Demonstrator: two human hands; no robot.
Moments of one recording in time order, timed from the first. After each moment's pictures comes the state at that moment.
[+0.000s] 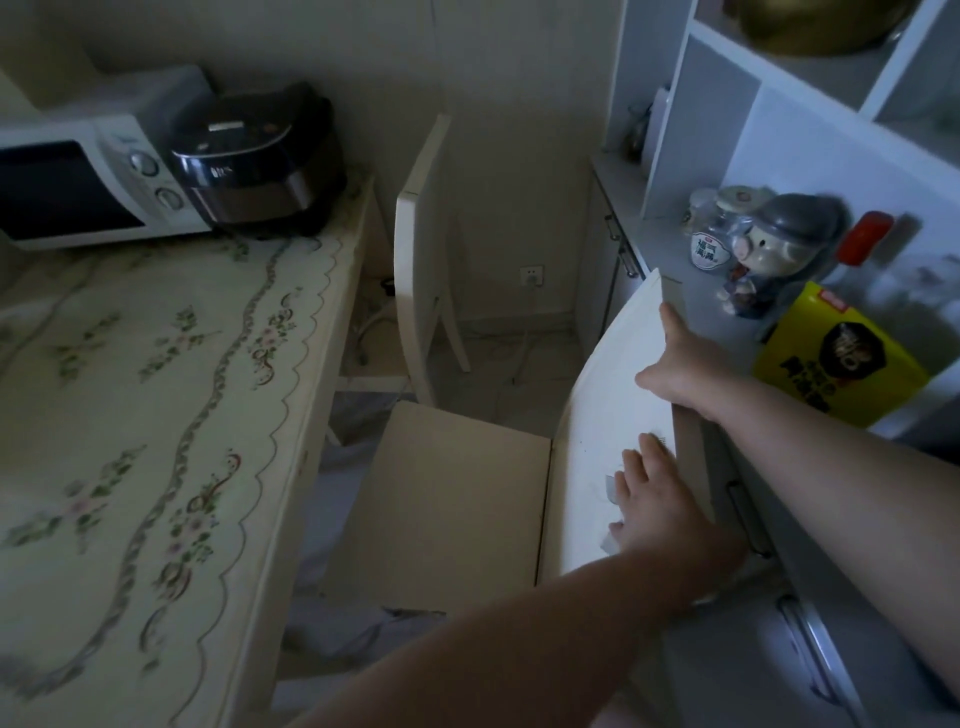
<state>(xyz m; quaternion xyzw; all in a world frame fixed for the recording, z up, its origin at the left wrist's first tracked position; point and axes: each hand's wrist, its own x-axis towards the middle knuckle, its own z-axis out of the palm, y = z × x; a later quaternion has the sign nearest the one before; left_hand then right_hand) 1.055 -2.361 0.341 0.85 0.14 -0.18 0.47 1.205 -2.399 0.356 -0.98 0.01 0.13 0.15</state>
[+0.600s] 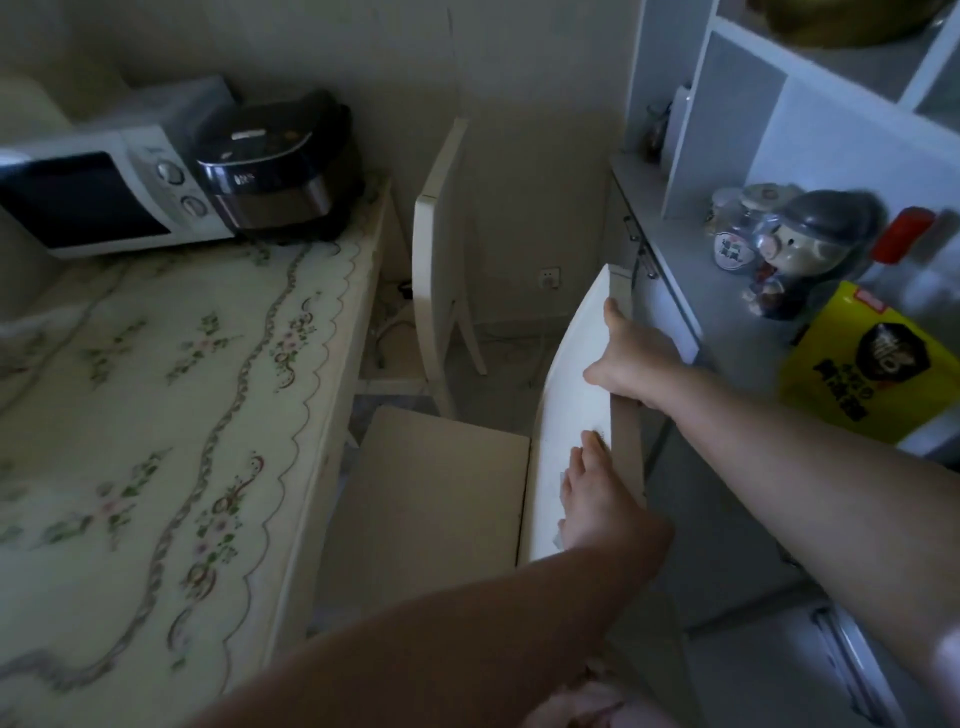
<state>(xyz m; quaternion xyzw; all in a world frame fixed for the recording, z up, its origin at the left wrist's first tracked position) 1.048 -2.305 0.332 0.84 0.21 -0.12 0.48 1.204 -2.331 0.359 -0.97 -0.04 0.15 0.18</state>
